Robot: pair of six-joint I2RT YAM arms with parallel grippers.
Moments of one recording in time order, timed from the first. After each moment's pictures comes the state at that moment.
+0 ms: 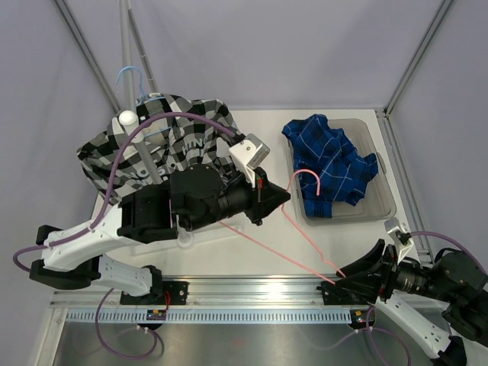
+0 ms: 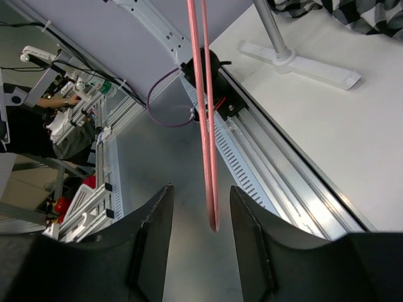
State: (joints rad) left arm -1.40 1.27 1.72 -0.62 -0.30 -0.41; right arm 0.75 0.11 1.02 -1.01 -0.51 0.58
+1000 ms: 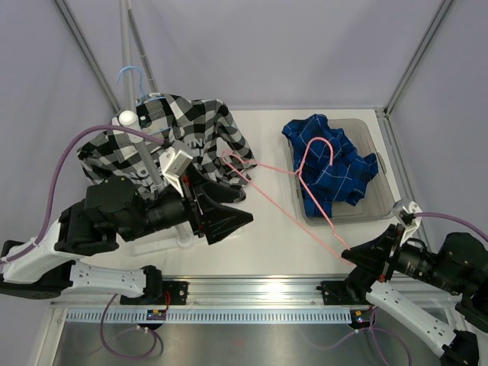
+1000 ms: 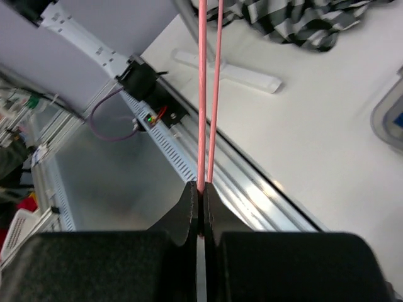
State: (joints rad) left arm -1.41 0.96 1.54 -0.58 -0.20 -0.48; right arm 0.73 0.33 1.24 -1.16 -0.31 0.44
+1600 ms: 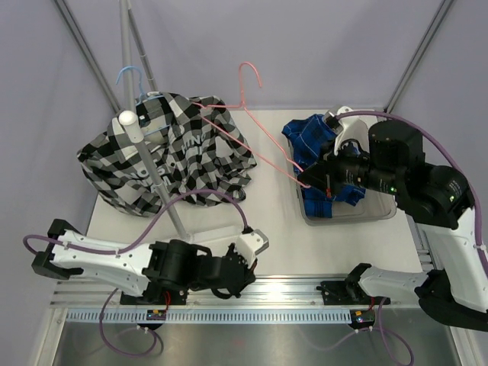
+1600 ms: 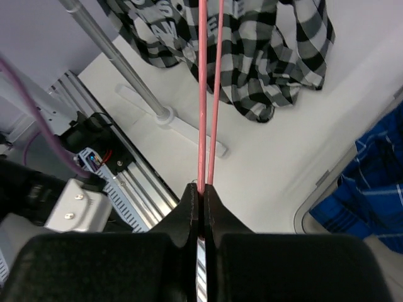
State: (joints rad) left arm -1.70 1.09 1.05 -0.73 -0.37 -0.74; right arm 0.73 1.12 1.83 -1.15 -0.18 0.19
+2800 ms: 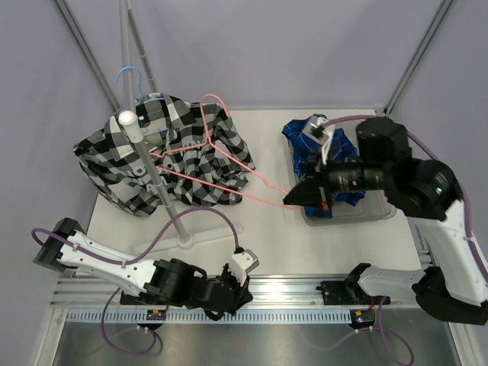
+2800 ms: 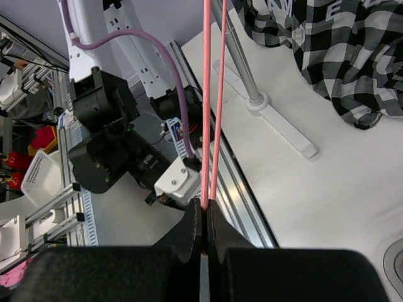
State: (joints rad) left arm -1.84 1.01 0.72 -0.47 -0.45 -0.94; right arm 0.73 1.13 1.85 -1.18 -0.58 0.19
